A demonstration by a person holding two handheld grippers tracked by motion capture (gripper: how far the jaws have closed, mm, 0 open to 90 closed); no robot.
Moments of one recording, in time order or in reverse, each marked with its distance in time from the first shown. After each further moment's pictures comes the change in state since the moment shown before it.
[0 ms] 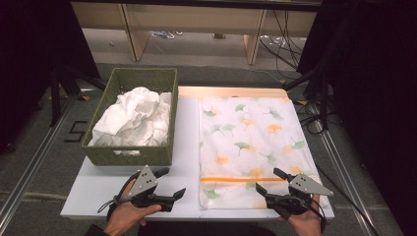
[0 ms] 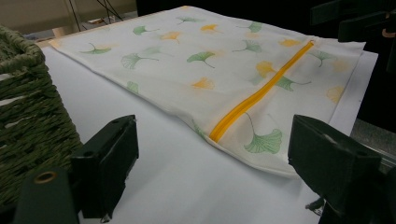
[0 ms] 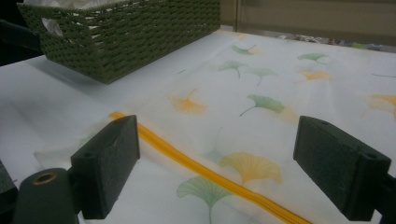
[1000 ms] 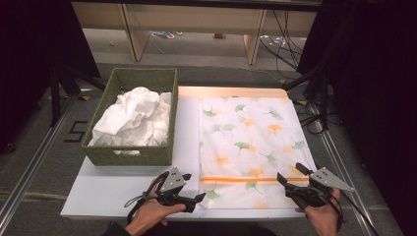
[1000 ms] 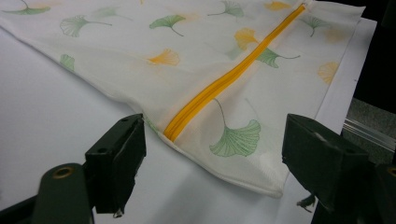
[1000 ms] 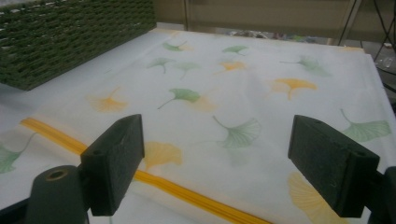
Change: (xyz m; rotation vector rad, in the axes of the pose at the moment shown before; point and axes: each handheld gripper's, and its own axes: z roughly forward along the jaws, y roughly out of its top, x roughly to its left) left arm -0.024 0.001 0.056 0.152 -0.078 0.002; right arm -0.049 -0.003 -0.022 0.006 -0.181 0.069
